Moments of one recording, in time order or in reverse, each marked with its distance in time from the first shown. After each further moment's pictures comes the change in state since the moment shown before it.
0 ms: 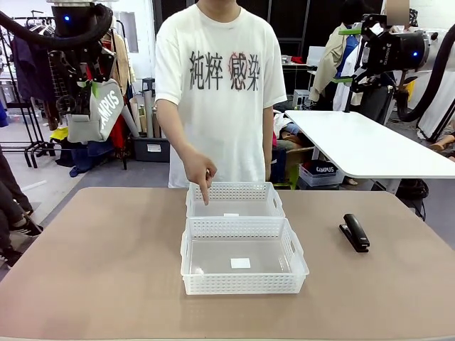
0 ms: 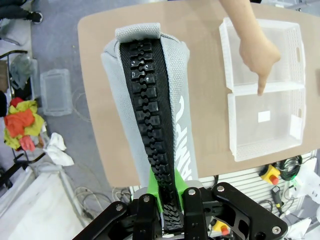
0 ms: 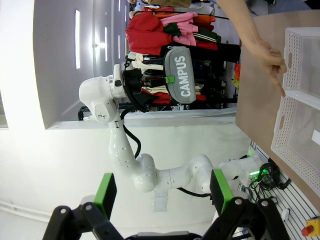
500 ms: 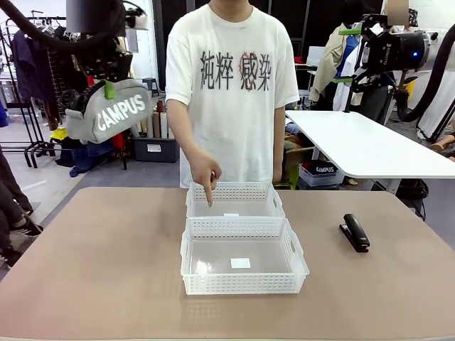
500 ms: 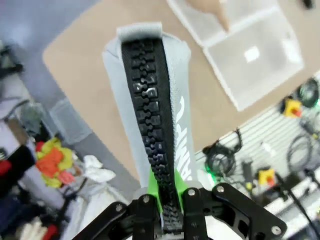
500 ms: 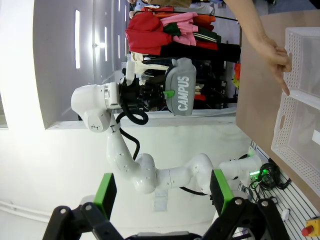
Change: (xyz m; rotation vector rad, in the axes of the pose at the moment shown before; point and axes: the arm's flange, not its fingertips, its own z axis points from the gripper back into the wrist) left arm -0.027 -0.058 0.015 0.003 0.079 -0.487; right arm 0.000 0.000 0.000 0.000 0.000 0.000
